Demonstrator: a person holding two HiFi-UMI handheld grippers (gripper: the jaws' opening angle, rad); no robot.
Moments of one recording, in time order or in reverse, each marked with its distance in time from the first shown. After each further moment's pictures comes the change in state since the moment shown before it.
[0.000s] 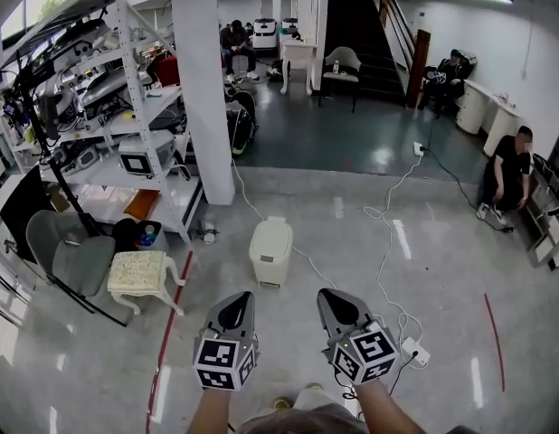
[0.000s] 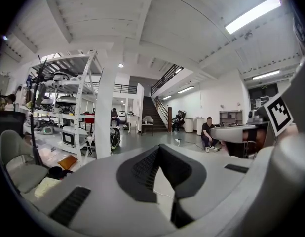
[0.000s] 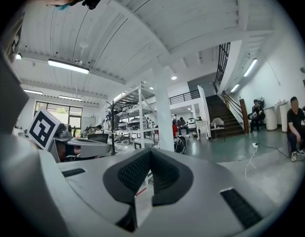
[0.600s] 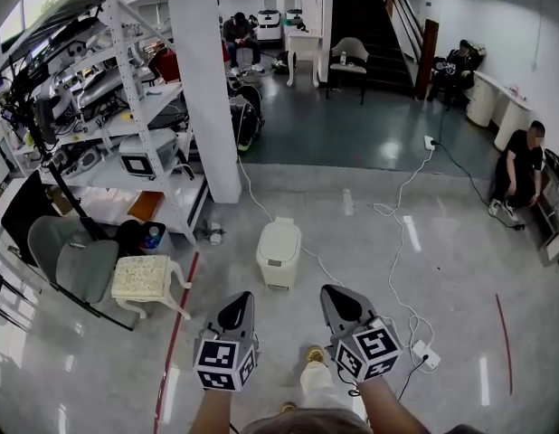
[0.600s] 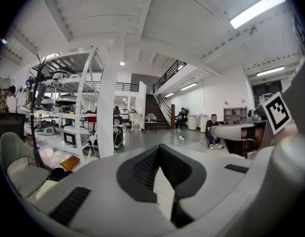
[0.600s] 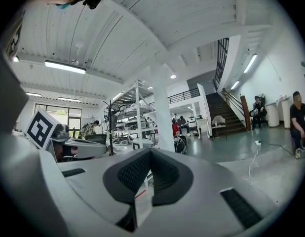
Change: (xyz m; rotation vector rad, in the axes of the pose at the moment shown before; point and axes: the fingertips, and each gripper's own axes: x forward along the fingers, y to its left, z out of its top) left arm 0.052 0.046 -0.005 0.004 0.031 0.027; right arm 0.070 -0.029 -0.005 0.020 0.006 0.005
